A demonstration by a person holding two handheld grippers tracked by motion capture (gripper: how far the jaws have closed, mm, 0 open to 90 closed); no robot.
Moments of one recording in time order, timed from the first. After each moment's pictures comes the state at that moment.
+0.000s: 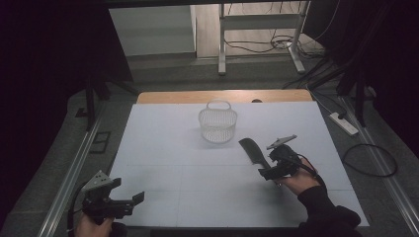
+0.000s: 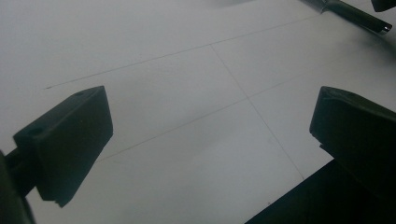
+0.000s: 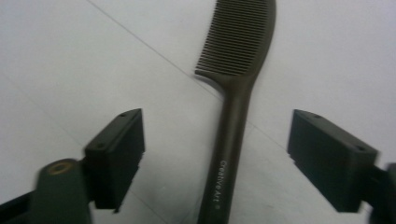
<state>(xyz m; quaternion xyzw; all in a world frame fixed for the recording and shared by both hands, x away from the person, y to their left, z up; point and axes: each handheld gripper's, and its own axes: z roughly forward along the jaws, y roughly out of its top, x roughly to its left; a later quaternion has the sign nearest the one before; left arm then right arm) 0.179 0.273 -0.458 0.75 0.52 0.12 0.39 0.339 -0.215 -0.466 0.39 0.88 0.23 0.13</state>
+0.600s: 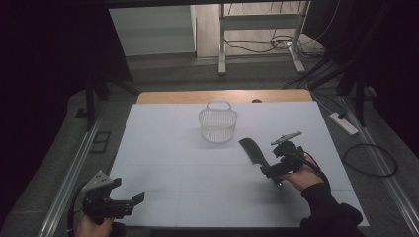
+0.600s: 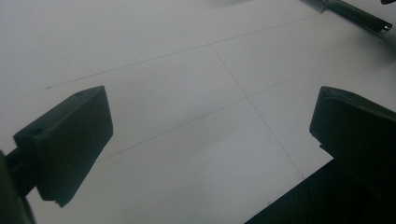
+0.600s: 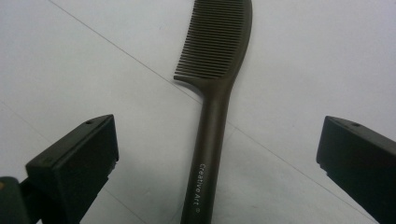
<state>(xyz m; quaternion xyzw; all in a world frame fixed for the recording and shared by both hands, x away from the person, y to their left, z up) 0.179 0.273 -0.458 0.75 0.52 0.12 0.39 0.347 -0.225 -0.464 0.42 0.87 0.24 0.13</state>
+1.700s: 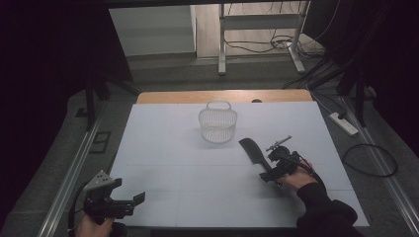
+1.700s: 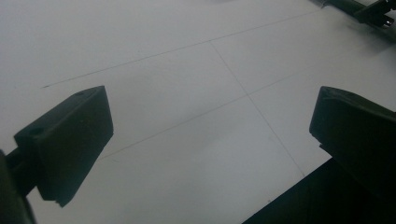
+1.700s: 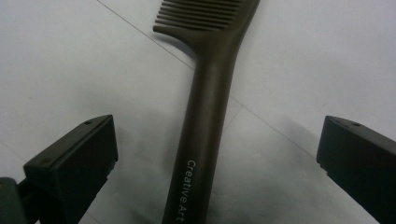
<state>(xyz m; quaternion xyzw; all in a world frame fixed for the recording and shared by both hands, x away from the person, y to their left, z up) 0.180 0.272 -0.459 0.75 0.51 0.12 0.39 0.360 -0.223 -0.504 0.41 0.89 0.17 0.10</state>
